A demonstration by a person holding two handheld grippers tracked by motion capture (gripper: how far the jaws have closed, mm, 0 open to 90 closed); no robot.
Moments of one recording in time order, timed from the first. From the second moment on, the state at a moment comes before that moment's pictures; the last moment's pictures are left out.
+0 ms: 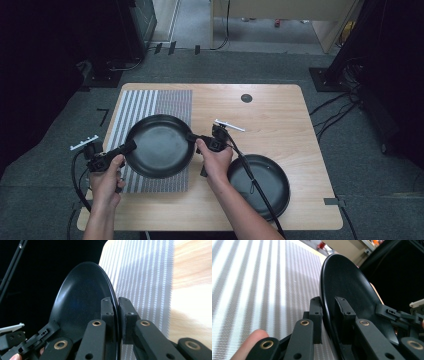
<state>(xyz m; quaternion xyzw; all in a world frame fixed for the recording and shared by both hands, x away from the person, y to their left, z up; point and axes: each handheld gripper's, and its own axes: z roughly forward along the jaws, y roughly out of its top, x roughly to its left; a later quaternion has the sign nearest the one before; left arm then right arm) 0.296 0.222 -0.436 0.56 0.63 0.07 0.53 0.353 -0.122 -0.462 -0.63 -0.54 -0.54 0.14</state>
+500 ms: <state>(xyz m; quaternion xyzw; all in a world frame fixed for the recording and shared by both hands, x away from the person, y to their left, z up) 0.320 0.270 -0.449 0.54 0.66 0.07 0.52 0.385 -0.065 -0.471 -0.63 -0.54 -0.54 0.13</state>
